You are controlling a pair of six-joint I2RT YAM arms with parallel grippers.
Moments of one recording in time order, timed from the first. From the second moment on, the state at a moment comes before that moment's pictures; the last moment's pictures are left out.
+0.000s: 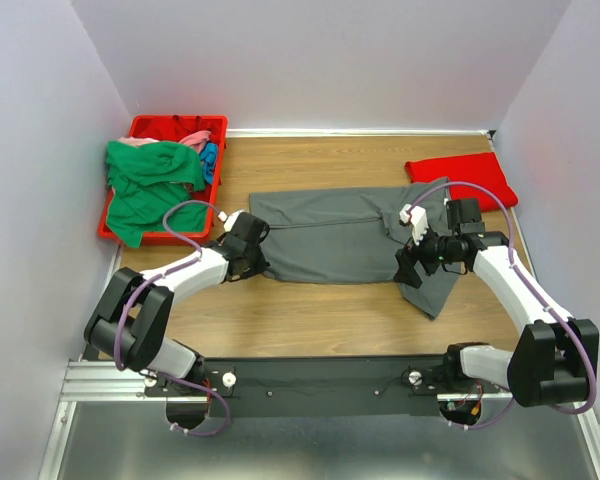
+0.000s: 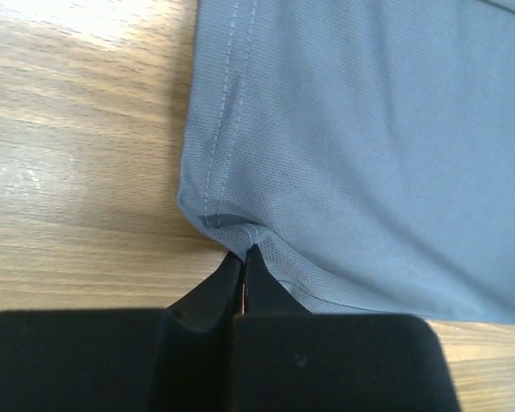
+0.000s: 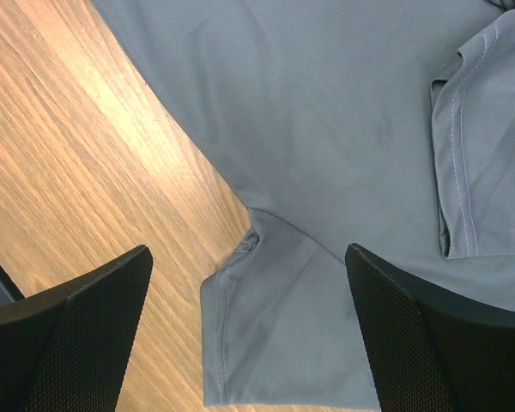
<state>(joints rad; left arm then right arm) -0.50 1.45 0.72 -0.26 -0.13 -0.83 0.08 1.22 0.79 -0.65 -0.62 -0.68</state>
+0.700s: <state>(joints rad) -0.50 1.27 0.67 -0.25 -0.07 -0.77 0.08 1.20 0.80 -0.69 -0.56 -0.71</state>
